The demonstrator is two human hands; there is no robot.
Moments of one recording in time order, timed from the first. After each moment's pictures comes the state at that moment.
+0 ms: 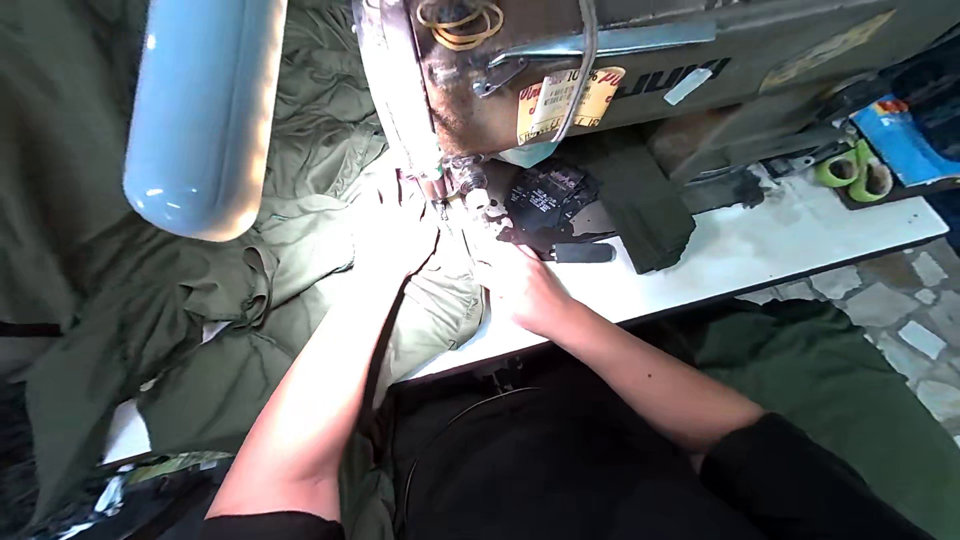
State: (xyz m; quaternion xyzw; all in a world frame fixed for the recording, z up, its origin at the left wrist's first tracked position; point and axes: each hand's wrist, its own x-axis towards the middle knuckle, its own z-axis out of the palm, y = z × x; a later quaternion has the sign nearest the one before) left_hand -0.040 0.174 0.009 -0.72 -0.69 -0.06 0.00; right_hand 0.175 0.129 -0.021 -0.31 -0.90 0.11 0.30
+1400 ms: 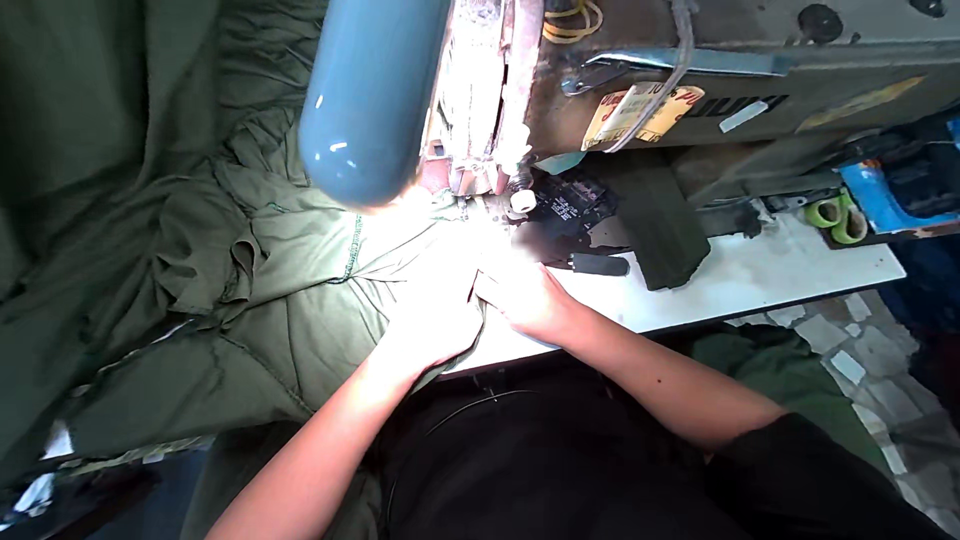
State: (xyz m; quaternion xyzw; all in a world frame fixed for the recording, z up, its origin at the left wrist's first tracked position) left_hand -0.018 0.081 -0.003 -0.81 -0.55 -0.16 -0.10; right_hand 0.163 0.132 -0.012 -0.23 -0.95 0.05 0.20
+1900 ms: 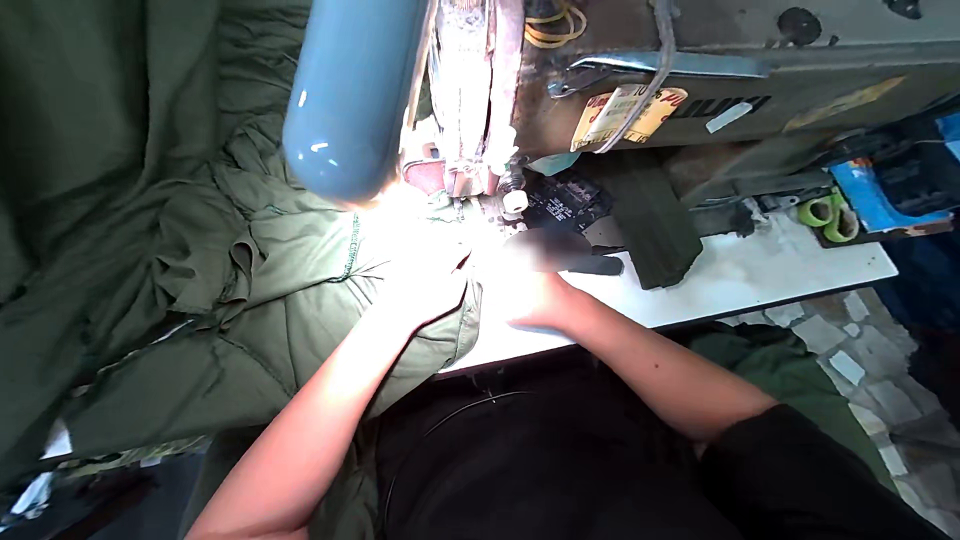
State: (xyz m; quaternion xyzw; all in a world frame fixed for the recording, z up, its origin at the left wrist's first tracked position) left_hand -0.036 0.120 -0.010 -0.83 -0.49 -0.25 -0.07; right_hand 0.162 0.144 -0.002 -0.26 -0.93 0.12 0.22
